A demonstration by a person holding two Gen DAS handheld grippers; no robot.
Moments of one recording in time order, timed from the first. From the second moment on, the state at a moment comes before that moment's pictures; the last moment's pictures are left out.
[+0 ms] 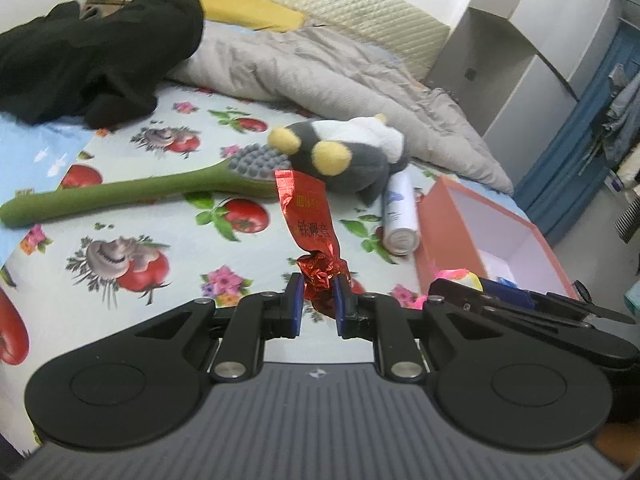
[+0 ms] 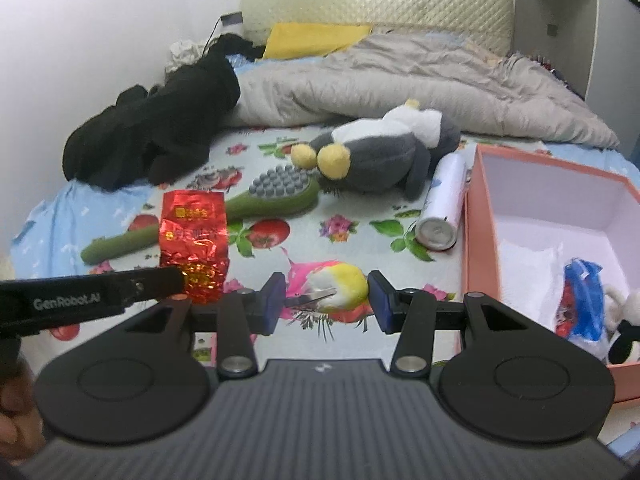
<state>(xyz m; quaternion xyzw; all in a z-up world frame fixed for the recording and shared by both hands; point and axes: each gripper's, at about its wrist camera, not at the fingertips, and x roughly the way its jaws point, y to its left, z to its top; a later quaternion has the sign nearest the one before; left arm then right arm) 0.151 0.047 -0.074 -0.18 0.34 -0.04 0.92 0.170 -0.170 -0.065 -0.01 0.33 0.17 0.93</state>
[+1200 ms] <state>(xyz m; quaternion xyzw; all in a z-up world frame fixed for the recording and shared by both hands) 0.153 -0.162 -0.007 -0.09 0.36 -0.21 0.91 0.106 -0.352 -0.014 0.04 0.30 0.04 0.95</state>
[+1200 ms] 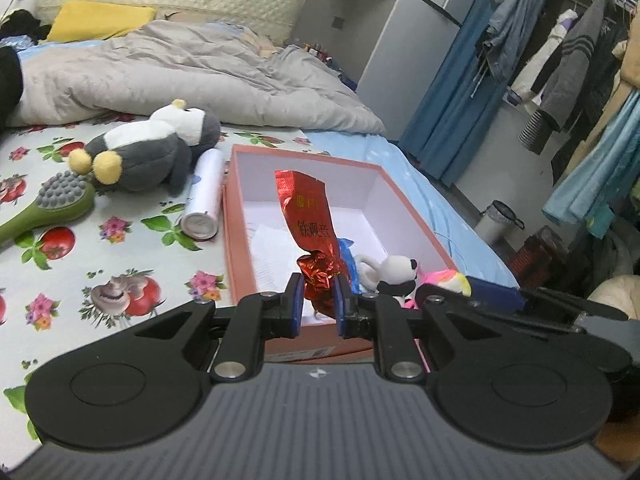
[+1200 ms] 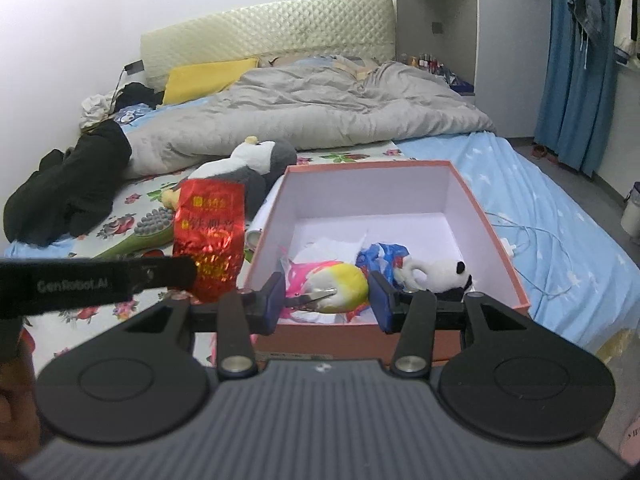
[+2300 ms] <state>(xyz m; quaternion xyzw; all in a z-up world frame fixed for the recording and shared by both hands) 0.315 -0.240 -0.073 -0.05 0.46 -0.19 0.87 0.234 -0.432 -0.081 0.10 0.38 0.03 0.92</state>
